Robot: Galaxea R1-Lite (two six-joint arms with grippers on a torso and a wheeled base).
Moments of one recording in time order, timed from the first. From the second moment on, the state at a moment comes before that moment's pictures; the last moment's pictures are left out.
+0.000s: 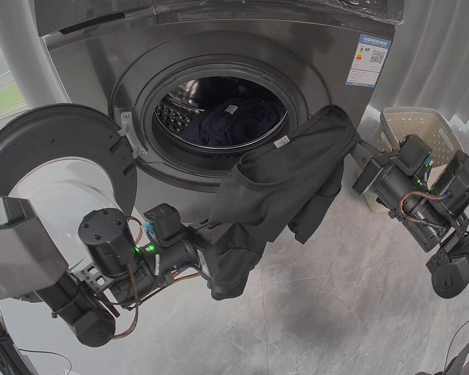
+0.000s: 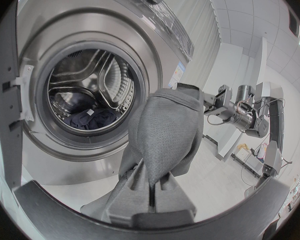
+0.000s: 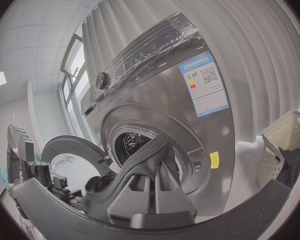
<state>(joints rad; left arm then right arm) -0.63 1.97 -0.50 -1.54 -0.18 -0.12 0.50 1.74 -0.58 -1.51 0.07 0.16</state>
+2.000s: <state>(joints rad) -0.67 2.39 -0.90 -1.54 -0.22 -0.13 0.53 1.74 -0.59 -1.51 0.07 0.16</state>
